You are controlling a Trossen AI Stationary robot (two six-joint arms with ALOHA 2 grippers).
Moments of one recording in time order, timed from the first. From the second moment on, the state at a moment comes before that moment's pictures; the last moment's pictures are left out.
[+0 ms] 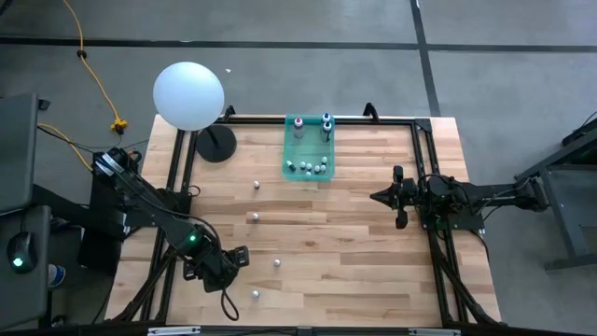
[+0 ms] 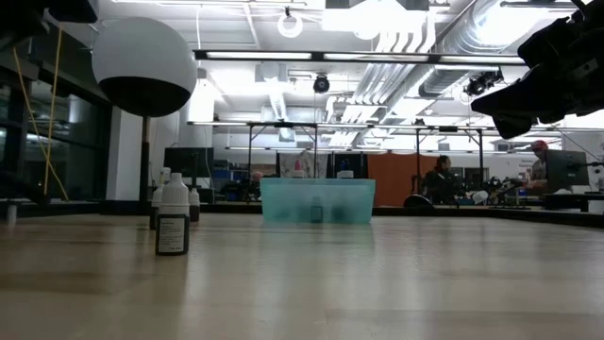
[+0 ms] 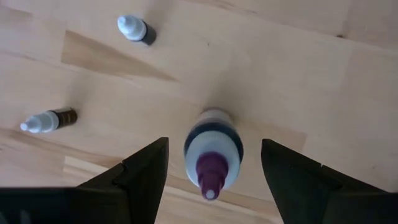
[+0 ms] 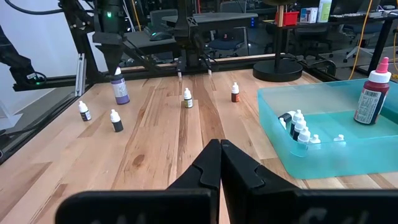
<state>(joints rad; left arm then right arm) -0.72 1.47 1.05 -0.84 0.04 0.62 0.01 0.16 0.01 0.04 0.05 0.10</state>
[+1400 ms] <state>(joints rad) -0.70 1.47 1.02 -0.83 0.06 0.57 0.01 0.16 0.01 0.04 0.05 0.10</state>
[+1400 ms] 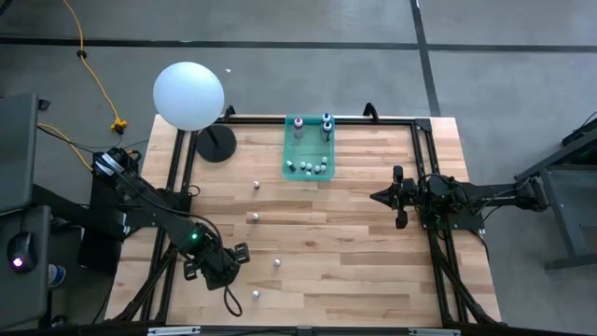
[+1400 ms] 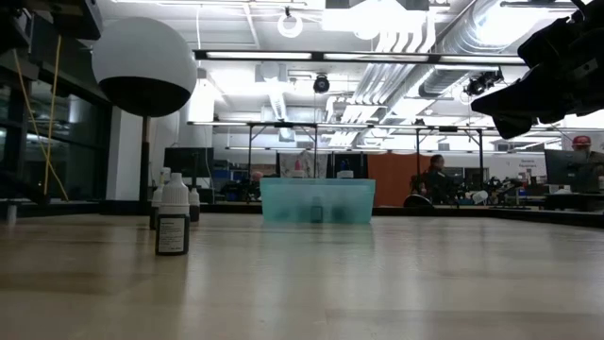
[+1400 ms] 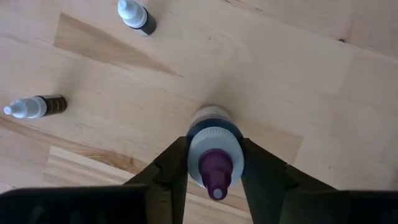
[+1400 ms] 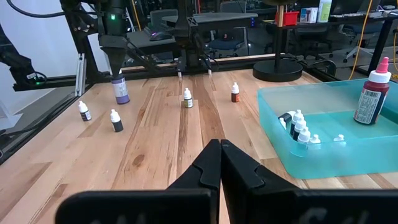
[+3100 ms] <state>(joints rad) -0.39 1.38 1.64 -1.02 0.15 0.30 0.01 0.16 0.01 0.04 0.05 0.10</state>
